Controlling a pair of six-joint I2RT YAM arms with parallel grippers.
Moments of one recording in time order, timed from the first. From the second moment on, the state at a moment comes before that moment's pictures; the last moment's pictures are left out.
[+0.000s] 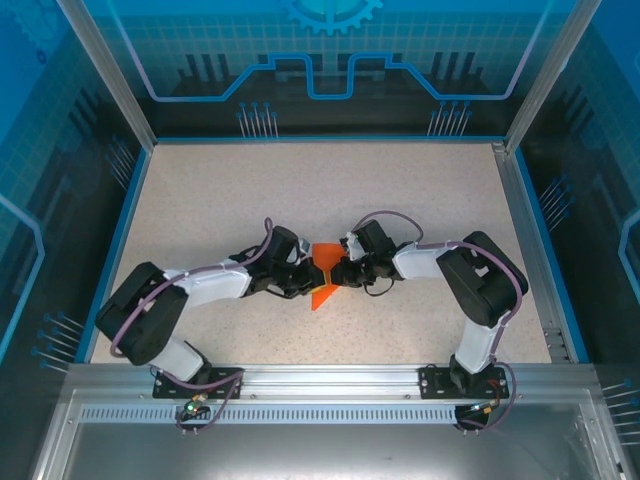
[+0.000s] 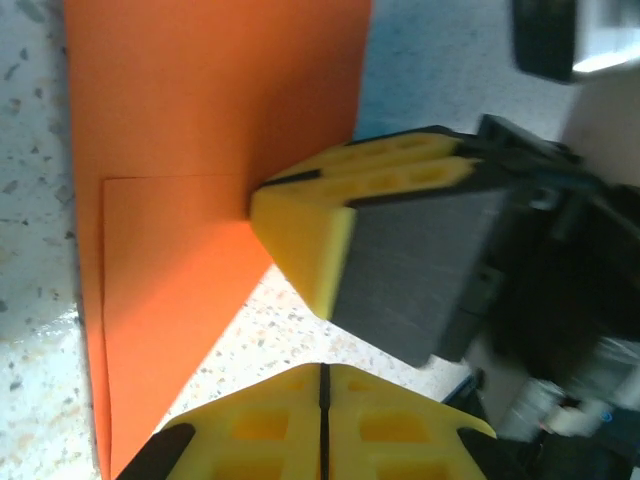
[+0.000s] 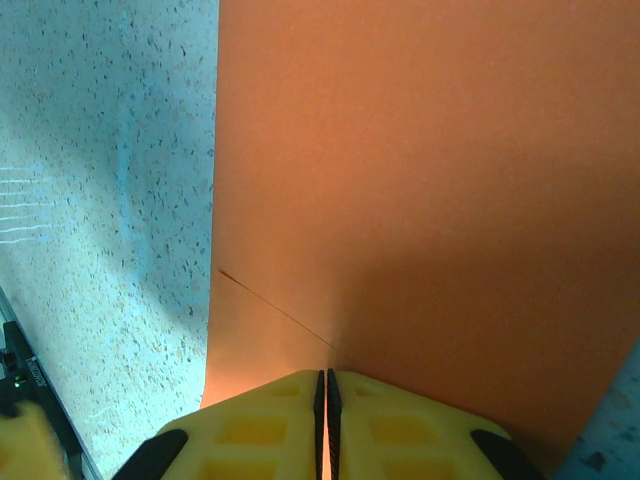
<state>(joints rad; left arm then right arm) -0.60 1.55 0.69 -0.02 0.51 -1.05 0.60 1.81 0.83 -0.03 -0.53 0.62</state>
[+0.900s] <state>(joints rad) -0.67 1.71 0.72 0.00 0.48 -1.03 0.60 1.81 0.83 -0.03 -0.53 0.62</state>
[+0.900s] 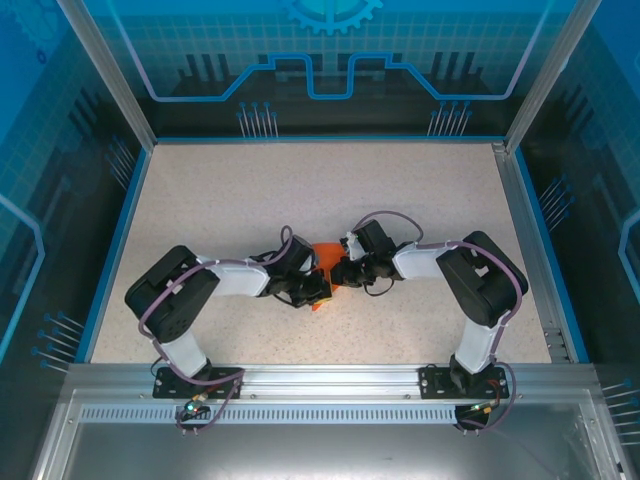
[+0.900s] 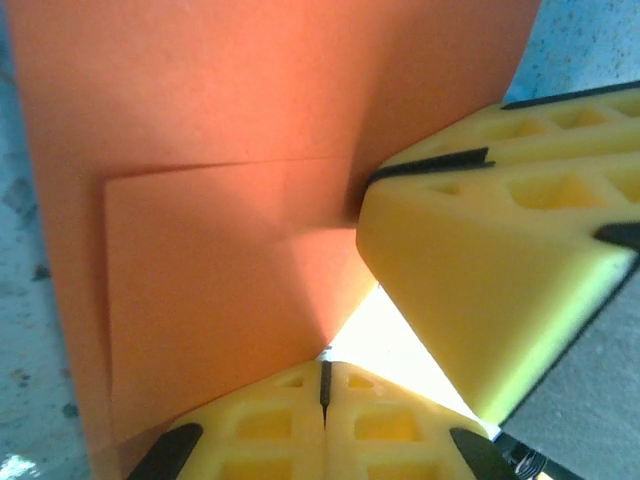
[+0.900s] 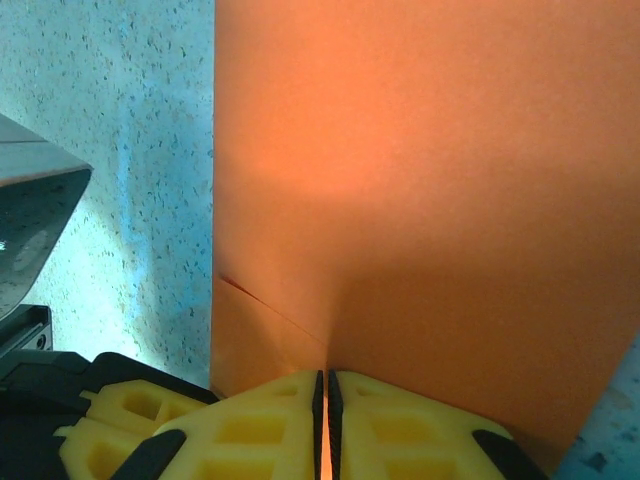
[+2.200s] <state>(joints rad) -0.63 1.33 0.54 -0.23 0.34 -1.03 0.60 1.80 0.87 -0.10 -0.52 0.61</state>
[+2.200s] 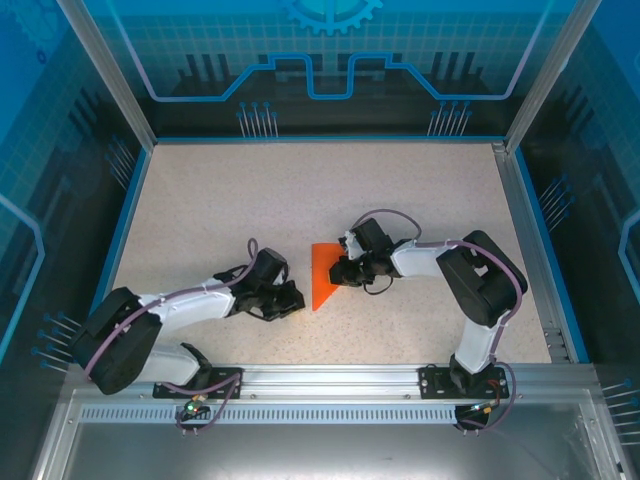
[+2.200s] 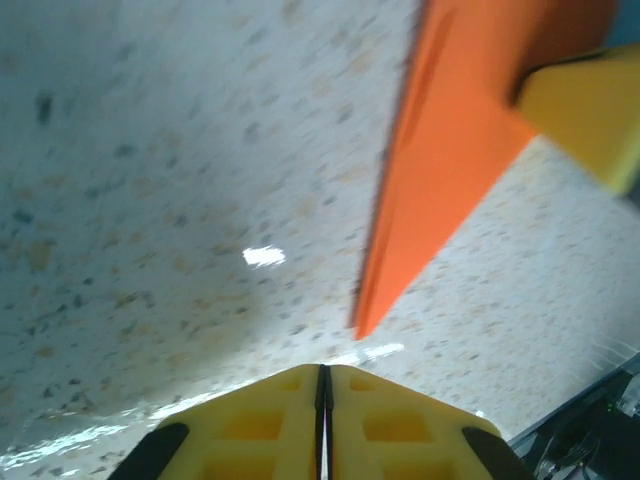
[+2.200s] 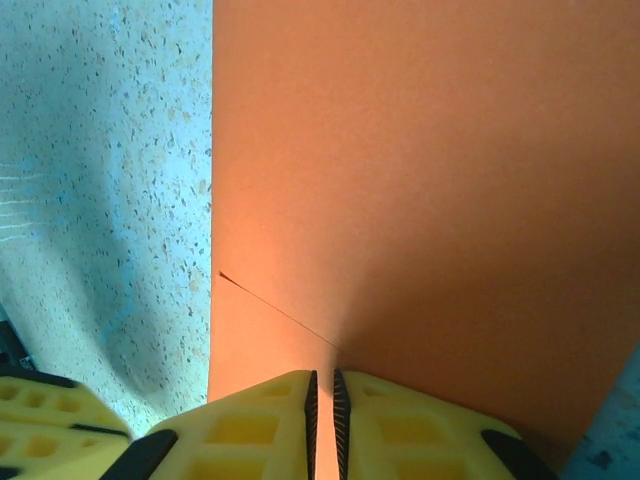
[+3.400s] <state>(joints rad) -0.64 1.61 0.78 -0.21 0.30 -0.90 0.52 1.72 0.83 -0.16 -0.54 0.60</state>
